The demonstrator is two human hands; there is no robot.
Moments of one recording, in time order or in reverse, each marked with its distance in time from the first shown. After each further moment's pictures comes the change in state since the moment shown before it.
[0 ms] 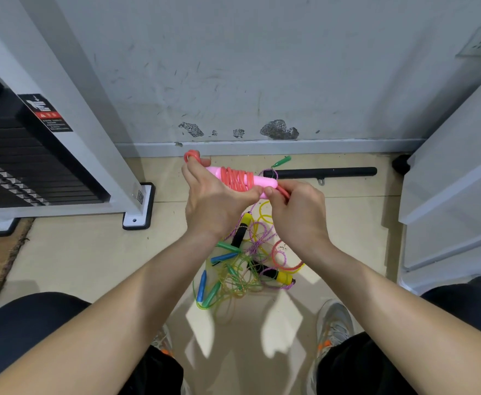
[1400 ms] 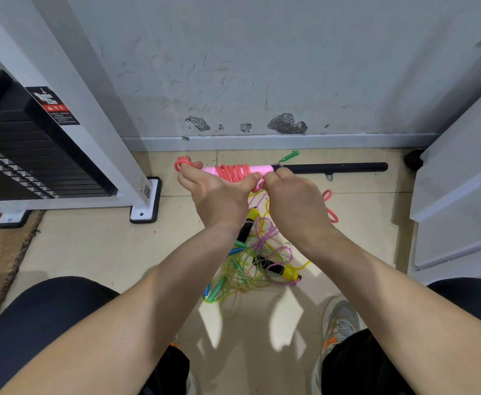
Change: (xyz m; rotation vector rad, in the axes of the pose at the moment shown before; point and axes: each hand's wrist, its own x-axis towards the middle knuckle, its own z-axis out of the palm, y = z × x) left_hand 0.001 -0.005 0.020 -0.221 0.239 -0.161; right_hand 0.012 -0.008 0.009 -0.498 -0.025 -0.468
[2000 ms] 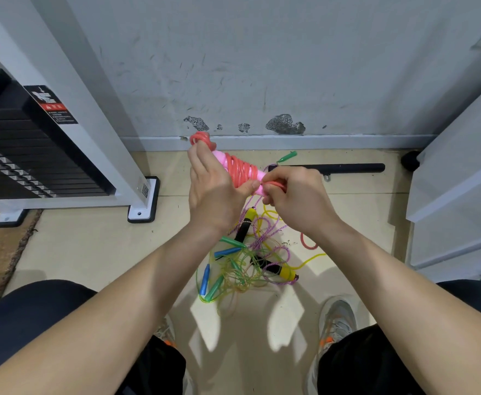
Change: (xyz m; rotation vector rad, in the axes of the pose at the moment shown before) left_hand 0.005 0.003 -0.015 0.341 -0.188 0.385; right_hand 0.000 0.019 -0.013 0.635 -0.146 0.258
